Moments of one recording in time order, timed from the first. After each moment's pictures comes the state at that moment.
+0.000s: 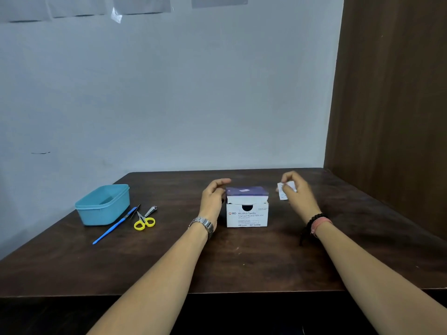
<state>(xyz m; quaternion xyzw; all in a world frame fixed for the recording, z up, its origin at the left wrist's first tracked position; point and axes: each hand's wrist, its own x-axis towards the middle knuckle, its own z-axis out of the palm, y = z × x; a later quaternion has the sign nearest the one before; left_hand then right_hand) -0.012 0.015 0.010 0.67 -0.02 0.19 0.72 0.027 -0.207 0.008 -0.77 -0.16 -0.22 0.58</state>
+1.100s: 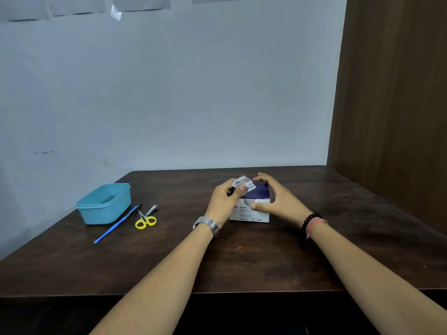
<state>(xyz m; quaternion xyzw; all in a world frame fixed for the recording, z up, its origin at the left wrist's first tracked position) -0.007 0.009 0.002 0.75 -0.18 0.22 0.59 0.023 -0.181 0.003 -0.85 -0.30 -0.13 0.42</state>
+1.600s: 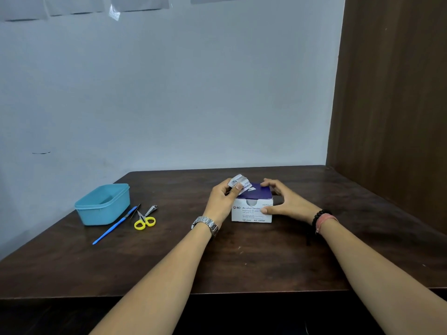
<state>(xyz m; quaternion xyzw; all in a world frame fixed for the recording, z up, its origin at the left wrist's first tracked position) -0.004 0.011 0.002 0.74 -0.16 0.20 0.62 0.042 -0.207 -0.005 -0.84 -0.30 -0.01 0.45</state>
